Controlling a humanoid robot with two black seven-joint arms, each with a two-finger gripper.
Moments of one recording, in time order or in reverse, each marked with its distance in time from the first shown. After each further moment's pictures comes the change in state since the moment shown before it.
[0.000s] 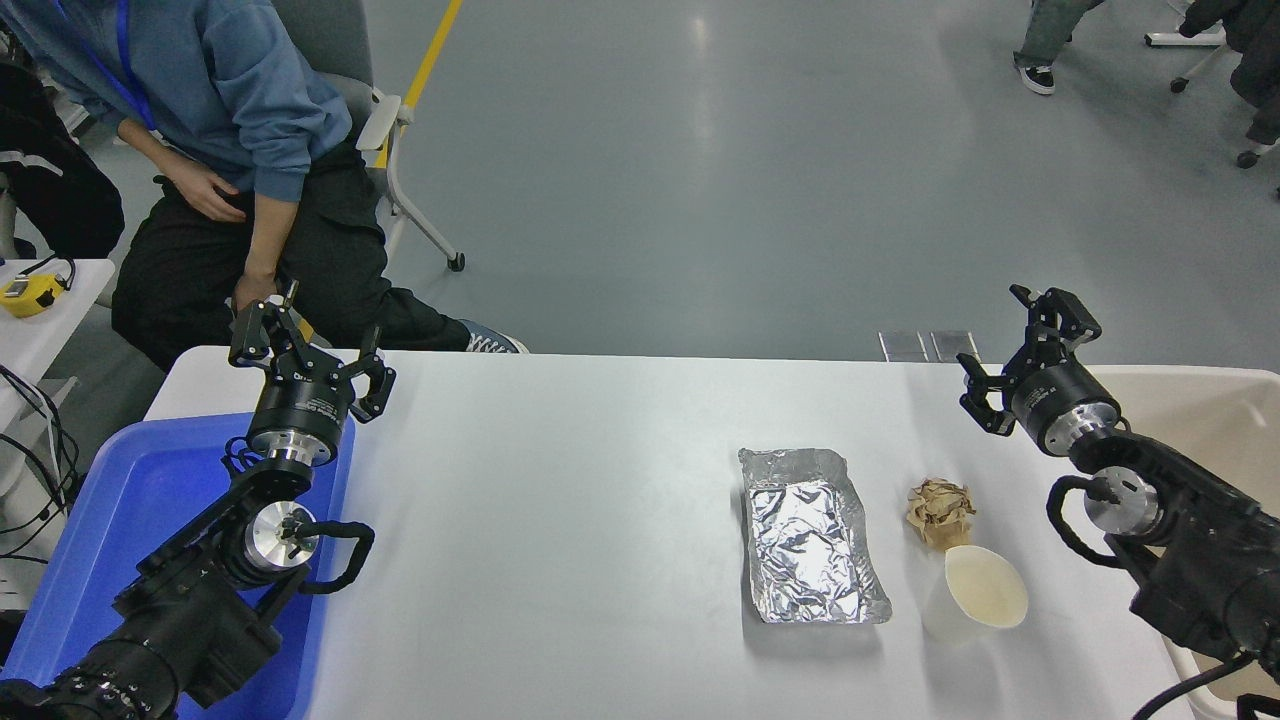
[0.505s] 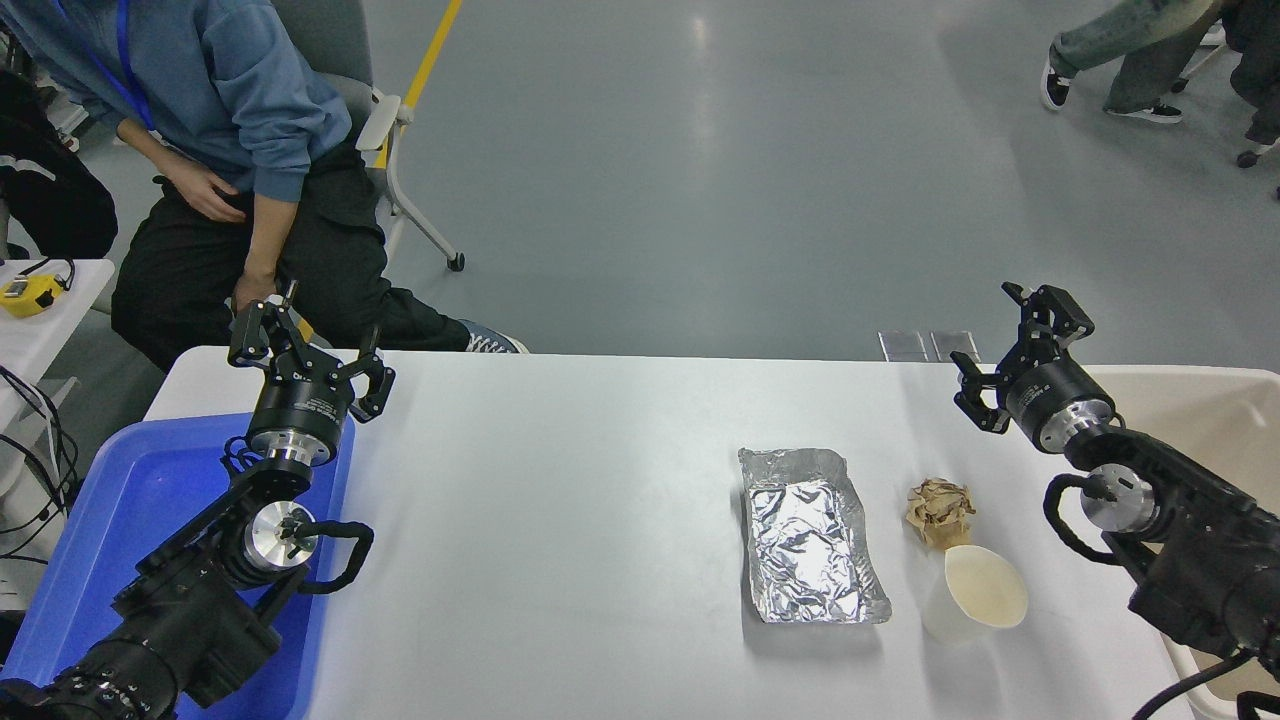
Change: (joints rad) left arm 0.000 0.001 0.000 0.000 0.000 0.001 0.000; right arm 0.003 -0.011 -0.017 0.031 -0.002 0.004 0.000
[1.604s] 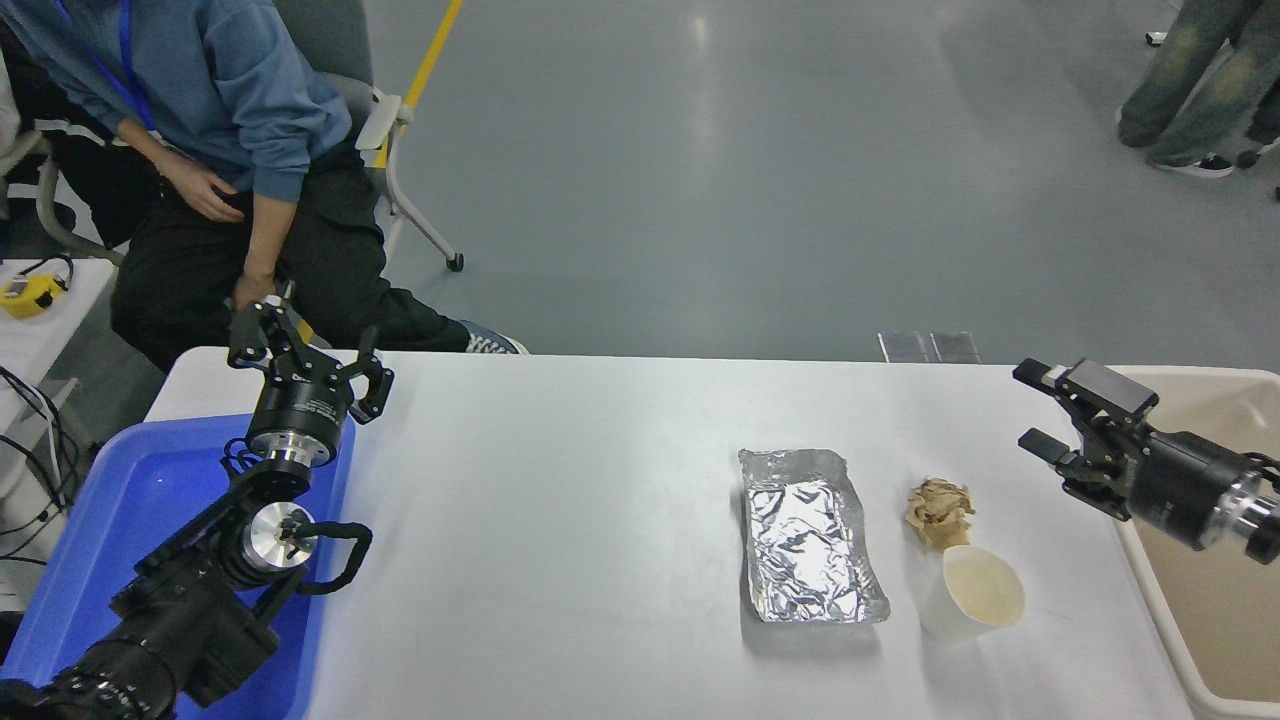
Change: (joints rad) left arm 0.000 0.000 0.000 0.000 0.000 -0.001 0.000; right arm -0.307 -0.733 -0.055 0.934 -0.753 -0.143 0.120
